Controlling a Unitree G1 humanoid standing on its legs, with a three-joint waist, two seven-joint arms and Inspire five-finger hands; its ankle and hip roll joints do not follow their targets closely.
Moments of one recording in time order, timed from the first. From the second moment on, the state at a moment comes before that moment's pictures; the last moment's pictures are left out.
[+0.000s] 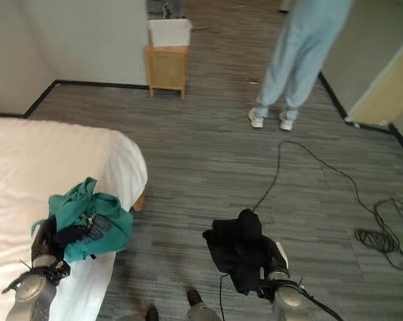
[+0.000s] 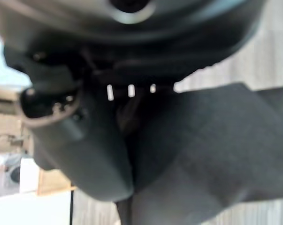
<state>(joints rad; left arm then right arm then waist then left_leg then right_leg) 0.22 0.26 0.17 0.26 -0.47 -0.14 0.09 0.16 -0.36 0.01 0.39 0.36 -0.03 0.03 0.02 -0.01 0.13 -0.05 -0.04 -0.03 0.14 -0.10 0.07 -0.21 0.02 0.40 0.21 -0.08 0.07</state>
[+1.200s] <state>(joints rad) 0.18 0.24 0.16 0.28 -0.51 -0.11 0.17 0.10 -0.40 0.03 0.28 0.40 -0.05 0.00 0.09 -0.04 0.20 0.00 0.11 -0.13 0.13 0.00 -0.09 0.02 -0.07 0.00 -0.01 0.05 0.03</state>
